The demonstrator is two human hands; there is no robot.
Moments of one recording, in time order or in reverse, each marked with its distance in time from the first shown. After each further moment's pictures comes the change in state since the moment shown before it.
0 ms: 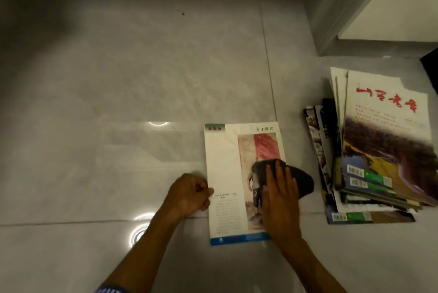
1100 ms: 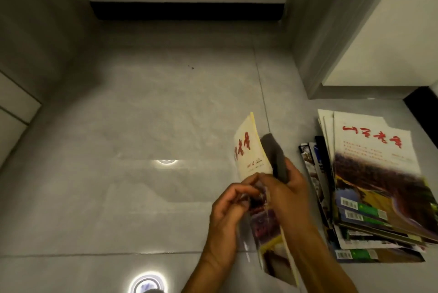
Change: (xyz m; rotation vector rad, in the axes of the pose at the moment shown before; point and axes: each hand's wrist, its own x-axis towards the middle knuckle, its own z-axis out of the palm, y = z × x) left_hand -0.102 0.109 0.033 -0.703 0.110 0.415; right_hand 0.041 -0.101 -0.169 1.288 -0.096 0.391
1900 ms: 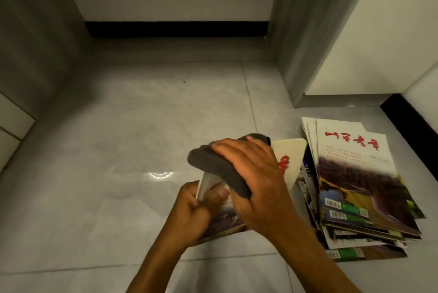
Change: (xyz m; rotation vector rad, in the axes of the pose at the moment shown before) left_hand 0.013 0.037 -0.045 0.261 0.000 0.057; right_hand -0.006 -0.040 0.015 -0.690 -0.192 -1.233
